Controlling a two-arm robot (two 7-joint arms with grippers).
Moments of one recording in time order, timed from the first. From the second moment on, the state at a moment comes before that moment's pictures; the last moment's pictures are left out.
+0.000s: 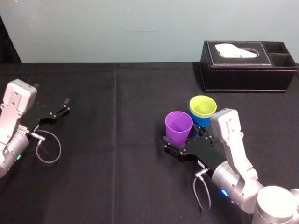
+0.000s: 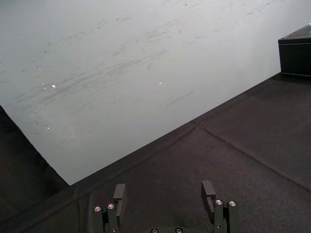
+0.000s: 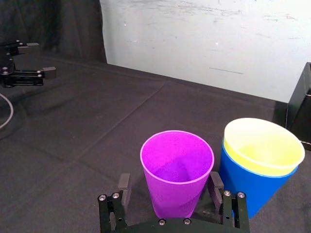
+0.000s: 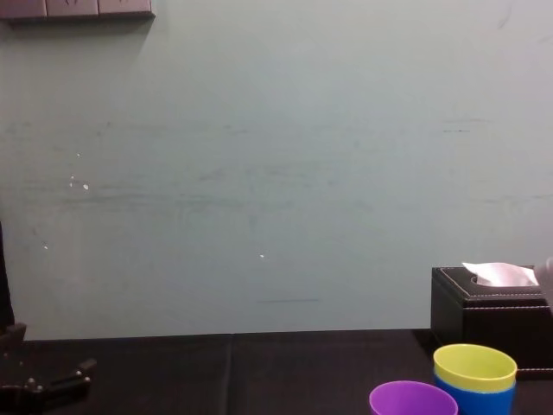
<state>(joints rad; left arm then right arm) -0.20 0.60 0.45 -1.41 -0.25 -0.12 0.03 -0.06 0.23 -0.28 -1.63 0.08 0.09 0.23</state>
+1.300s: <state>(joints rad) -0.20 0.60 0.45 -1.41 -0.25 -0.12 0.03 -0.03 0.18 -0.27 -1.59 0.03 0.10 0.19</state>
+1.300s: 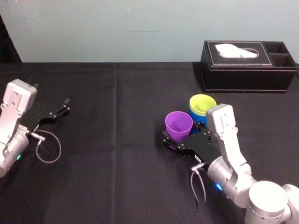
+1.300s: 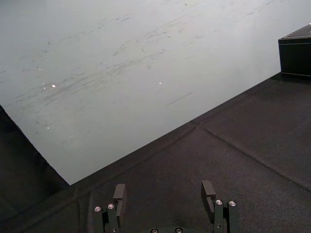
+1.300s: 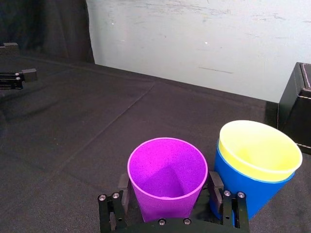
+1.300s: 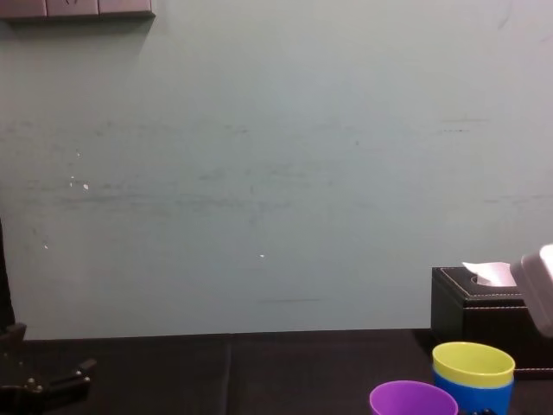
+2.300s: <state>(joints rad) -0.20 0.60 0.45 -1.41 -0.25 -0.12 0.03 -0.04 0.19 -0.27 -1.60 0.03 0.11 0.20</state>
